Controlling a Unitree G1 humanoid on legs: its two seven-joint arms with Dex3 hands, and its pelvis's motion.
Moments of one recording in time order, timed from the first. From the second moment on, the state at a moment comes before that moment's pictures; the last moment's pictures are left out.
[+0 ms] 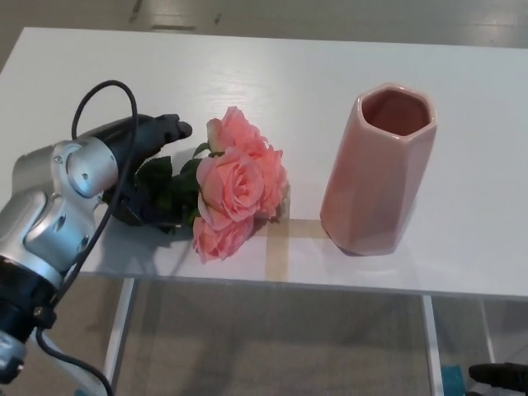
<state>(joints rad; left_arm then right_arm) -0.76 0.56 -0.43 0.41 0.46 0.34 -0.46 -0.36 -0.33 -0.07 1.26 -0.07 -0.05 0.04</state>
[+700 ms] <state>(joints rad) -0.76 0.49 -0.47 0.52 0.52 0.27 -0.40 -0.37 -0.33 -0.07 1.26 -0.07 -0.05 0.05</state>
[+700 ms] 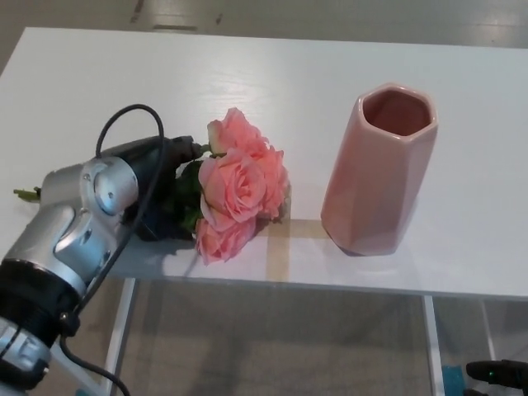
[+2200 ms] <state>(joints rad) -0.81 0.31 -0.06 0.54 0.39 0.06 -0.14 -0.39 -0.34 -0.06 1.26 -0.07 -0.05 0.06</state>
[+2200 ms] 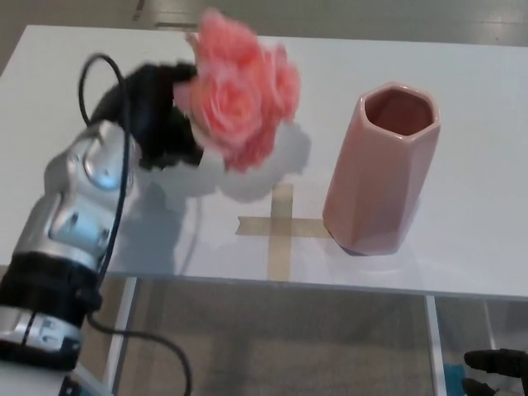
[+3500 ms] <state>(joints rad) -1.23 0.01 0.26 0.13 -0.14 0.66 -0.21 -0.40 -0.34 -0.06 1.26 -0.07 -0.05 0.06</state>
